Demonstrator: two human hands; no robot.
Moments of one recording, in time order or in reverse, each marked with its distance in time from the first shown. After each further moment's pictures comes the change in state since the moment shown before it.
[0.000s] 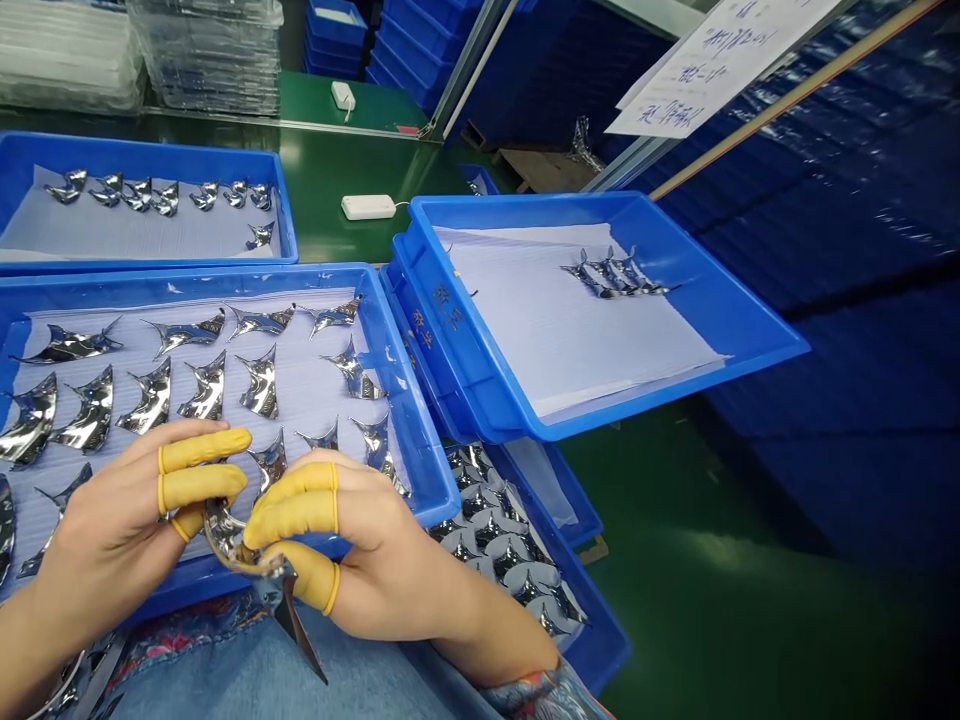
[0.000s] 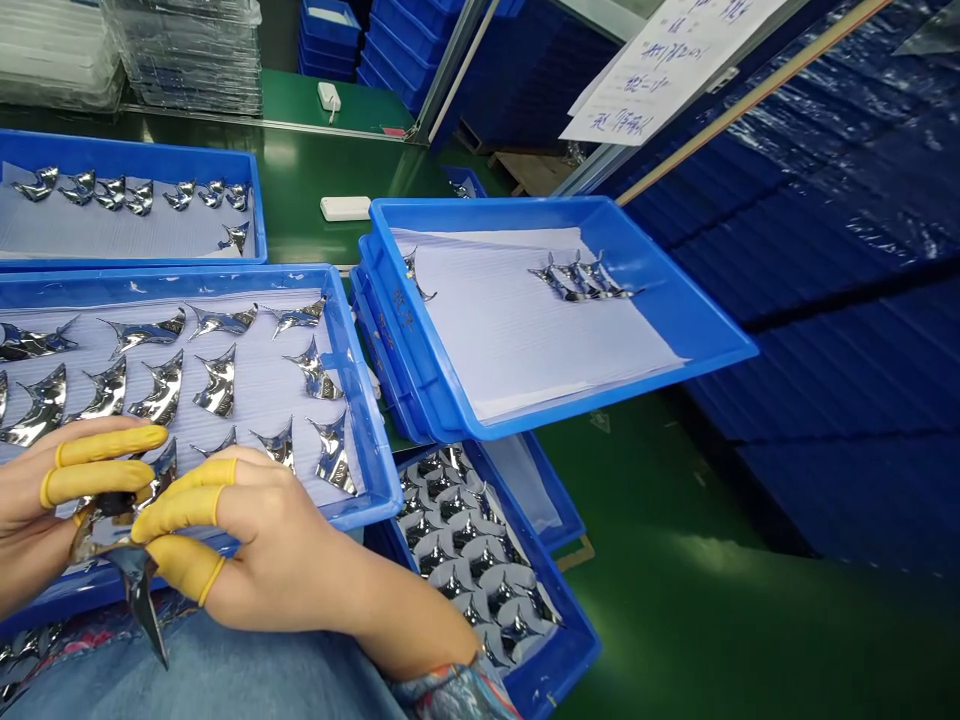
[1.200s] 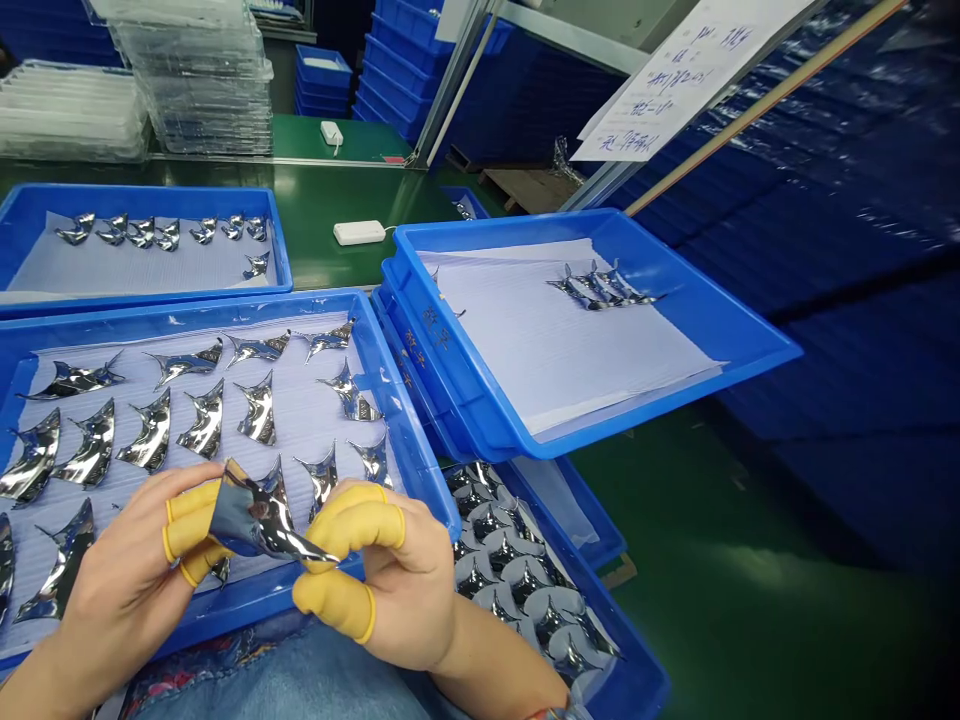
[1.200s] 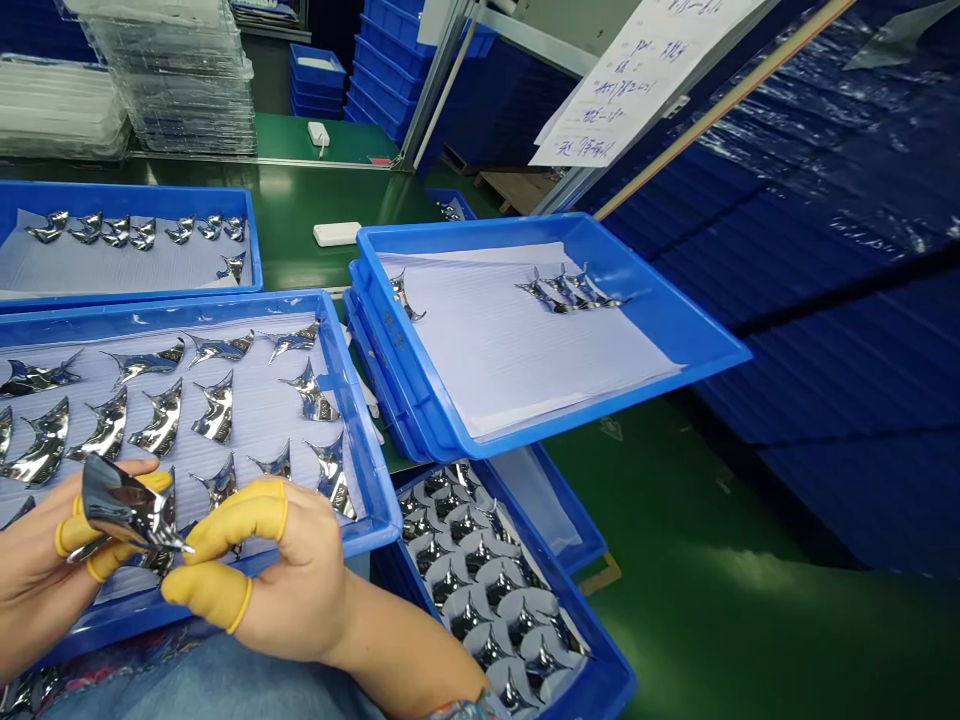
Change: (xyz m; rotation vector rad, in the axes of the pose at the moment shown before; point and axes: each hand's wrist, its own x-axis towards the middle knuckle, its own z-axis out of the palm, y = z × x) left_hand -0.016 -0.014 0.011 0.137 -0.011 0.183; right_hand -0.007 0.000 0.002 0.176 0.438 0.011
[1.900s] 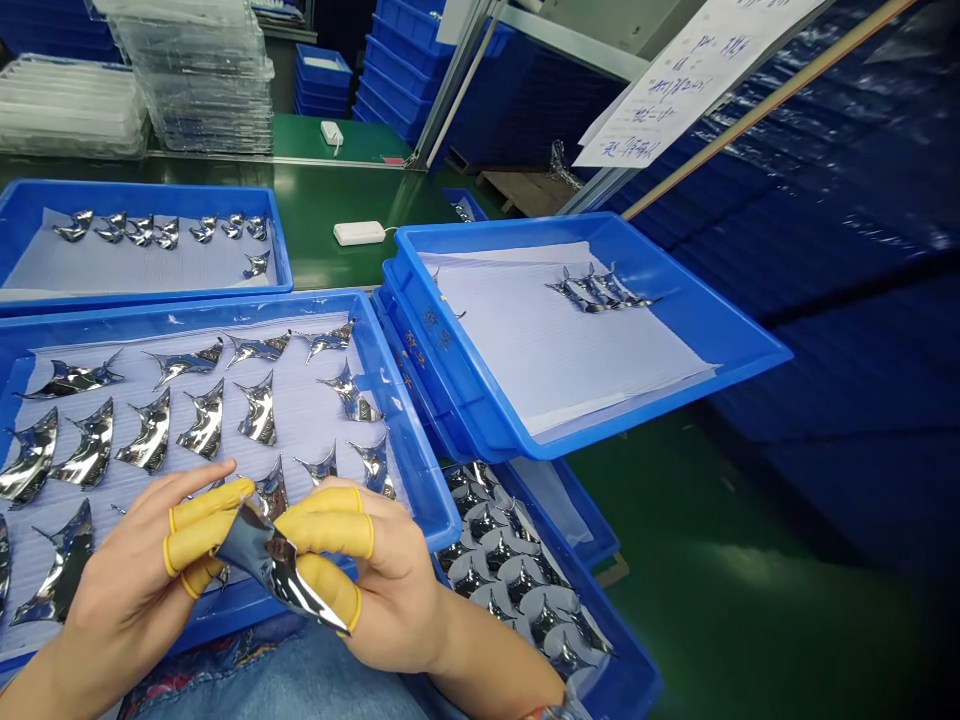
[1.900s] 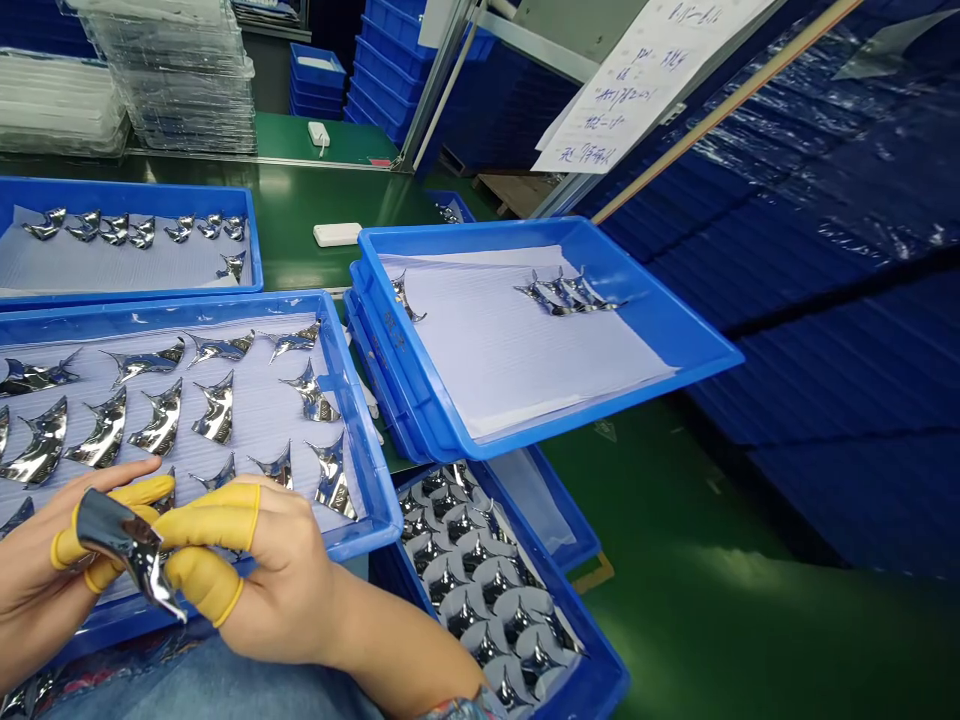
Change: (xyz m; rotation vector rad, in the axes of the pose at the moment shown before) left_hand -0.004 -0.002 -0.001 0.005 -0.053 0.042; right_hand 0.003 0.003 0.001 -0.051 -0.165 -0.079
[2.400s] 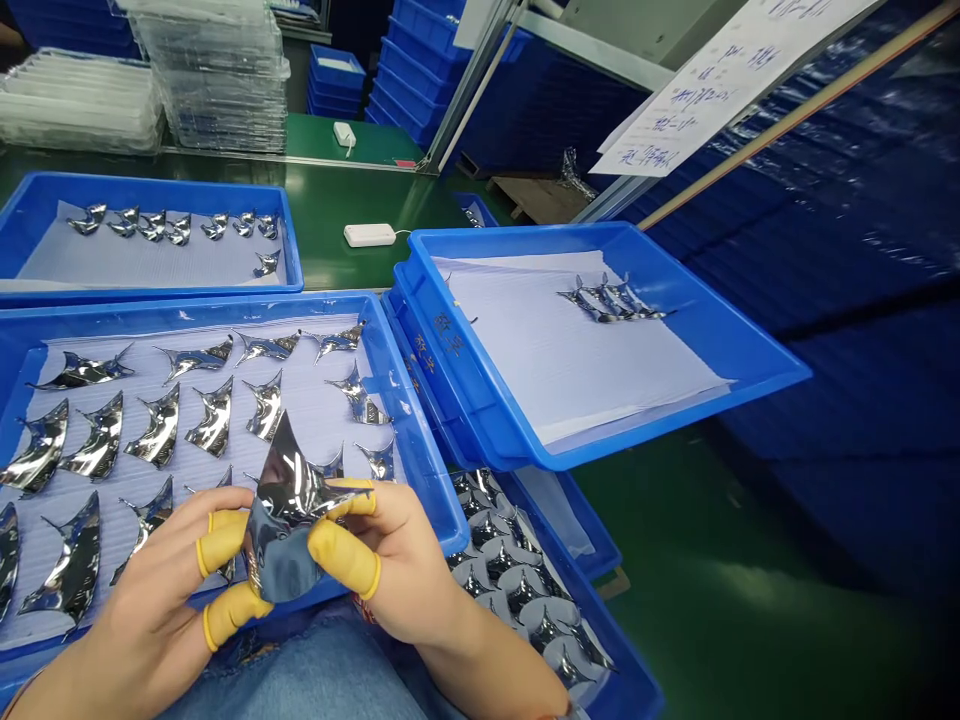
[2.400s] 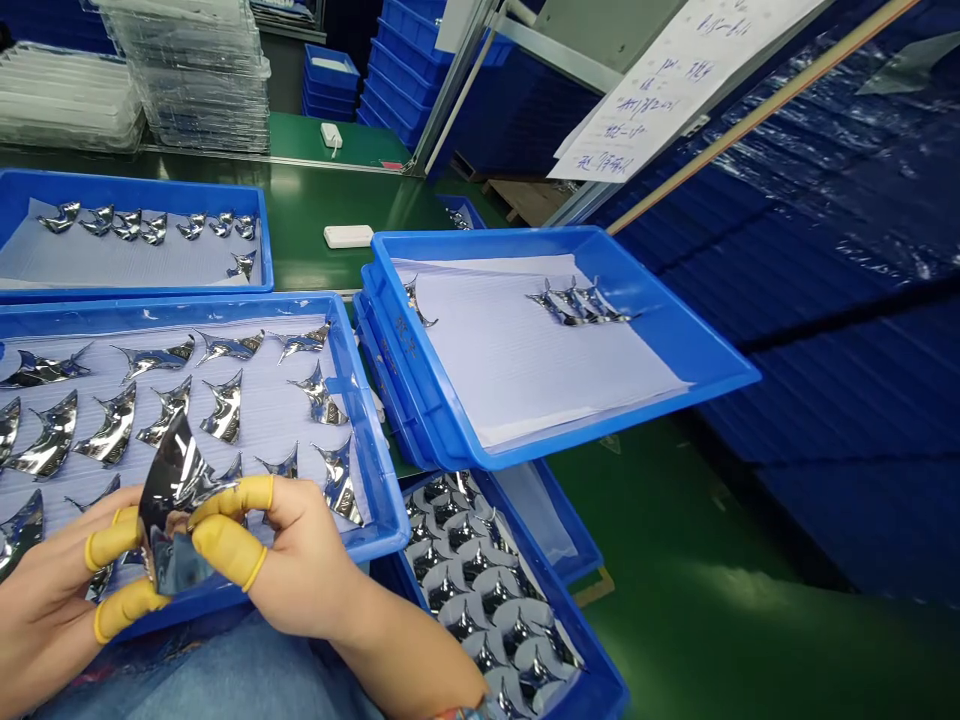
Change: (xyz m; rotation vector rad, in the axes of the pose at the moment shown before) left_hand 0.005 0.020 0.007 -0.248 -0.029 -0.105; right_hand -0.002 0.003 0.004 0.468 0.035 0.642
